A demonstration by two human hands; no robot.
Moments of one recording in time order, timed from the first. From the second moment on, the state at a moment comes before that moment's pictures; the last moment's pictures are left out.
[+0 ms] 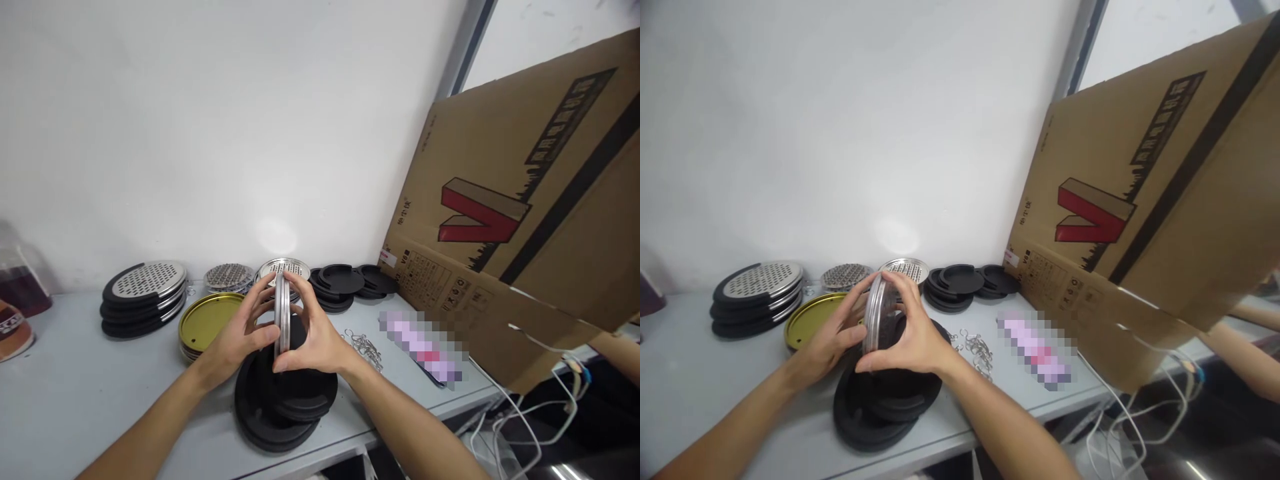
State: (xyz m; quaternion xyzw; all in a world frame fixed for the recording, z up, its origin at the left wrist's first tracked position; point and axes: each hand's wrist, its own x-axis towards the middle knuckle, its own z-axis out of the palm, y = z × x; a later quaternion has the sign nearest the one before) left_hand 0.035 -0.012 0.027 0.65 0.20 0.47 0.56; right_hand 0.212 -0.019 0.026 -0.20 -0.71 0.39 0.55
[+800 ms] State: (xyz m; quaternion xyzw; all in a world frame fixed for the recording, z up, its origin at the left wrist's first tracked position) left_hand 0.006 0.038 0.037 0.19 0.25 0.59 0.74; right_hand 0.245 0.031 0.029 -0.16 -0.28 0.73 0.60
